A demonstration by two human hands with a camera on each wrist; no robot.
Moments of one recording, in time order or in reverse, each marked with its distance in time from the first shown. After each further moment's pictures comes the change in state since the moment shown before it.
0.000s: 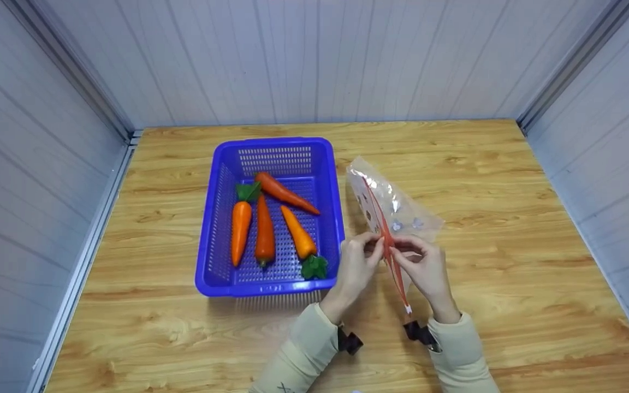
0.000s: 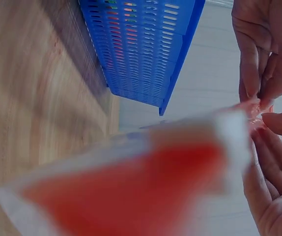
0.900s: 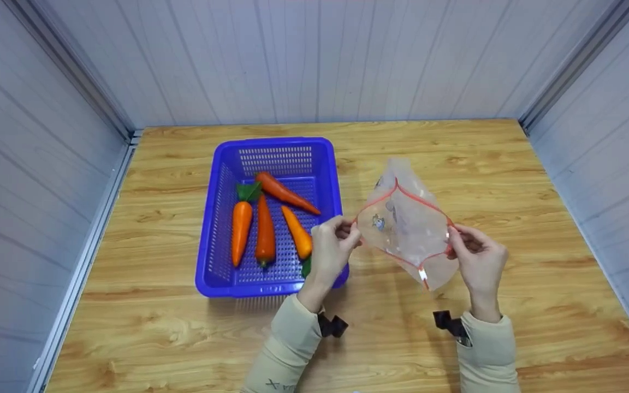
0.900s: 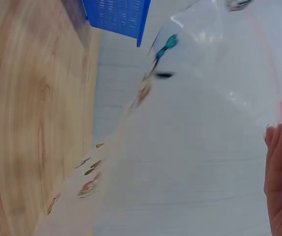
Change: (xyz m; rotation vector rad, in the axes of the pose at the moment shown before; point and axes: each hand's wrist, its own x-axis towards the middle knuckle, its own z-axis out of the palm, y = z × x) left_hand 0.018 0.000 -0.043 -0.066 0.110 -0.045; right_hand 0.009 0.033 -0.062 0.090 0.392 -0.148
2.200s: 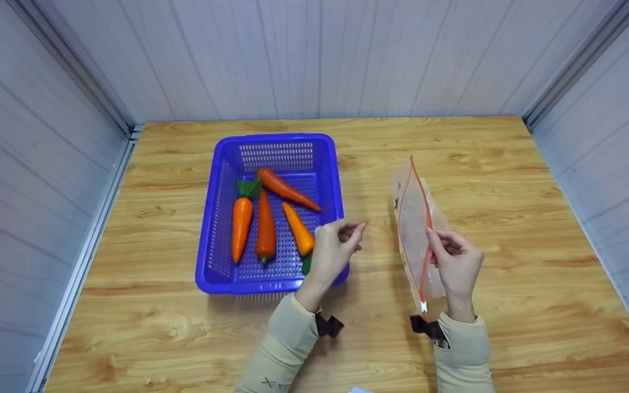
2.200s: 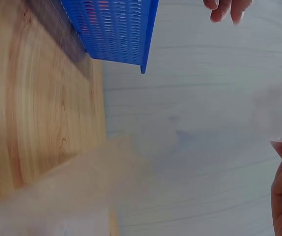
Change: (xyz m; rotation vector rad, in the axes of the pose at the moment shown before) left_hand -0.003 -0.008 0.002 0.019 -0.122 -0.040; right_hand -0.019 0.054 0.020 0.143 0.033 0.043
